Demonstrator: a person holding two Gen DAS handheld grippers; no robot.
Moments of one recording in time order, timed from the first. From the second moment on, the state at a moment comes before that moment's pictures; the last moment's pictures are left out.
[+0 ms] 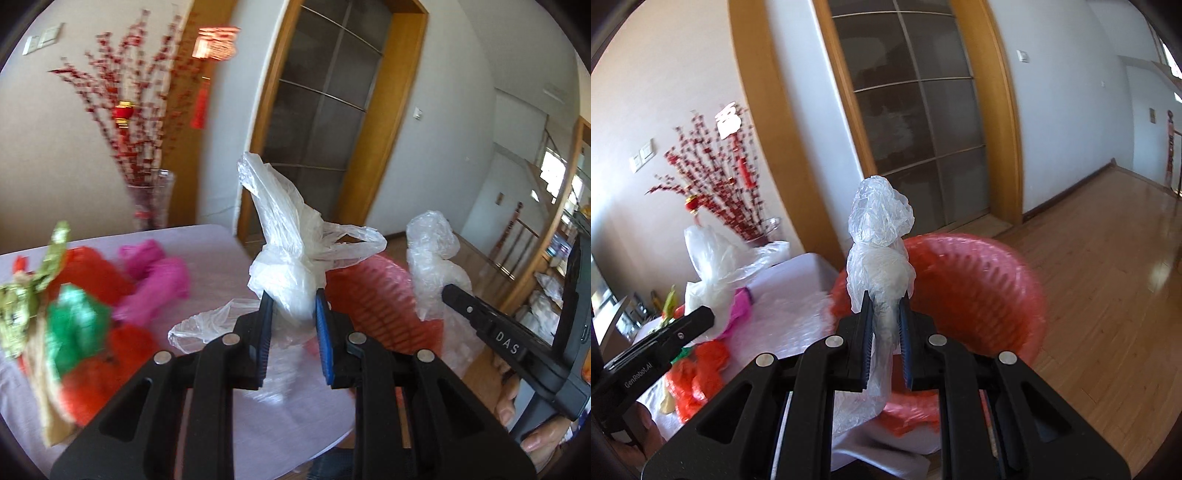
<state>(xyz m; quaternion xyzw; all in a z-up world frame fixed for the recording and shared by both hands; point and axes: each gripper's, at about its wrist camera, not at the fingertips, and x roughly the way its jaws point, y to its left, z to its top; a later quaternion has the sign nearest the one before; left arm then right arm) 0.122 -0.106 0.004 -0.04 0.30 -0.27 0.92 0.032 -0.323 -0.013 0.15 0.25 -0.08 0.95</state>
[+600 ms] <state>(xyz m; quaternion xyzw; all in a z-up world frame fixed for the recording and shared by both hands) 0.169 -0.203 -0.027 -0.02 0.34 -0.32 0.88 0.055 -0.384 -0.031 0.18 0.25 -0.12 0.94</state>
